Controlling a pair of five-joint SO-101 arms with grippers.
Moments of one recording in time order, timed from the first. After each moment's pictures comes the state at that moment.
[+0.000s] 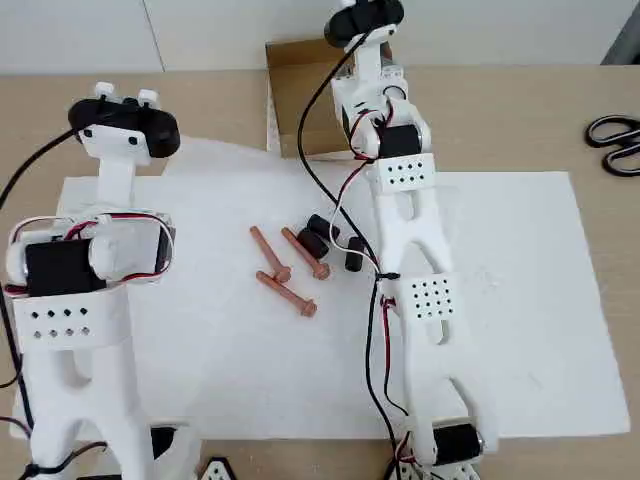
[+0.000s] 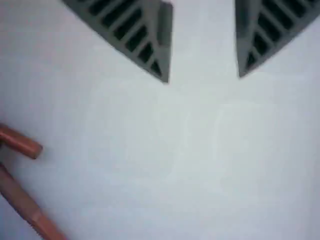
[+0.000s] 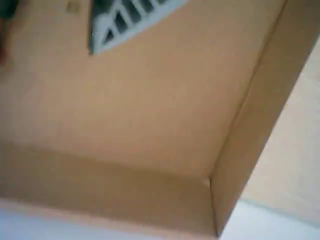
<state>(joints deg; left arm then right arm) -9.1 -31.3 11.6 91.6 -8.3 -13.5 74.2 -92.0 51.0 3.7</state>
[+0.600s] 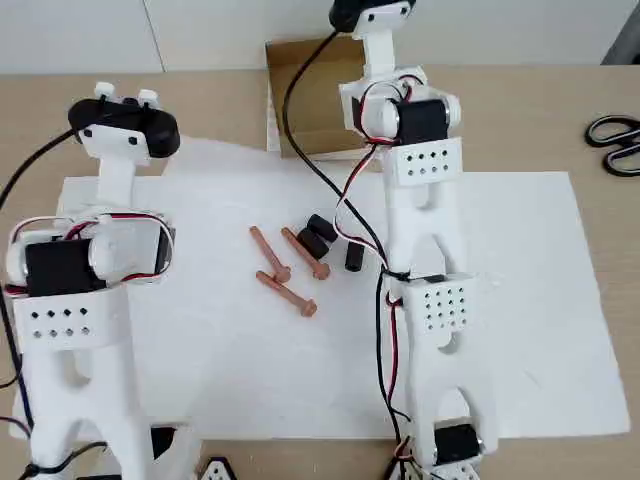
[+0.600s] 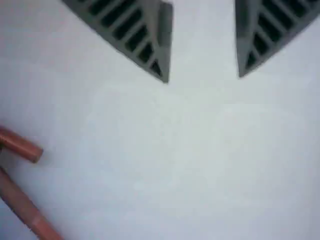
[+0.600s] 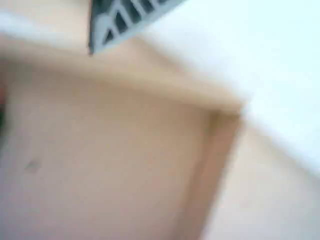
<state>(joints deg) -9.1 -31.3 11.6 92.3 -8.3 -14.7 53.5 -93.4 89.8 2.5</state>
